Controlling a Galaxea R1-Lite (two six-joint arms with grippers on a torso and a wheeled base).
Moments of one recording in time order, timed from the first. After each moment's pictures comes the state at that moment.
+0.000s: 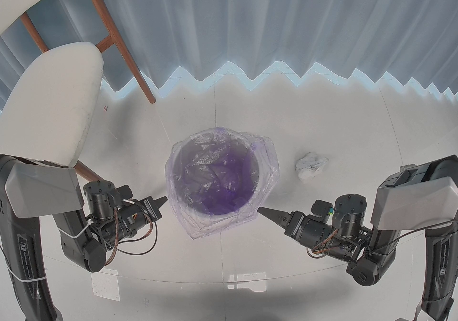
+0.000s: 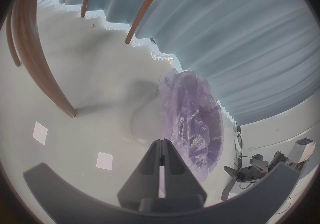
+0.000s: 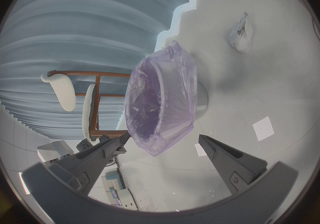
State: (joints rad) left arm -0.23 2.26 -0.48 -1.48 -0.26 -0.60; right arm 0.41 2.31 -0.49 -1.55 0.25 0.91
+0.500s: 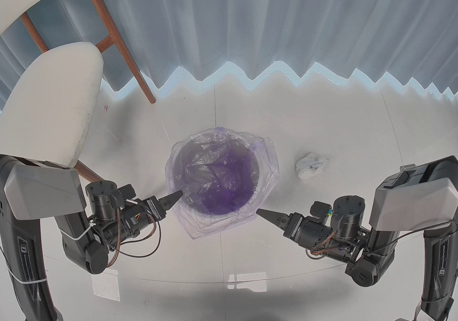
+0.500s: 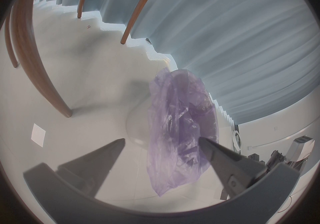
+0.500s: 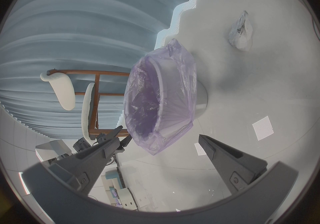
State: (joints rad) left arm -0.26 2.25 -0.47 -1.50 -0.24 -0.60; right arm 0.41 2.31 -0.50 -1.55 0.25 0.91
